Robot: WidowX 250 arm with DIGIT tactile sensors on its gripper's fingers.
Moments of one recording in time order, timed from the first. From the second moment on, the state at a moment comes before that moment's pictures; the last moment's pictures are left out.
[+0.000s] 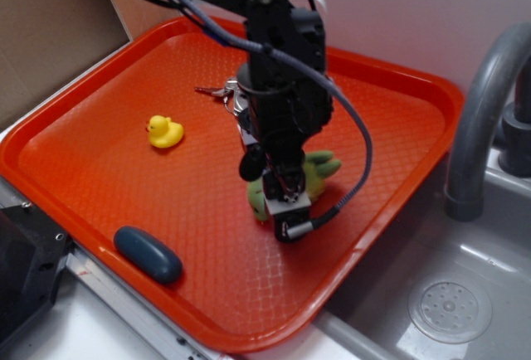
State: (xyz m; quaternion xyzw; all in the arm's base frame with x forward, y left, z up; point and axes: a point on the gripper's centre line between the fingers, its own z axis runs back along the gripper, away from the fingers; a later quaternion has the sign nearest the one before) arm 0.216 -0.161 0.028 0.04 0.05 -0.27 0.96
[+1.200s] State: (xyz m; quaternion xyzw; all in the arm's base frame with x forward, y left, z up) arm 0.222 -0.063 0.149 0.10 0.00 -0.08 0.99
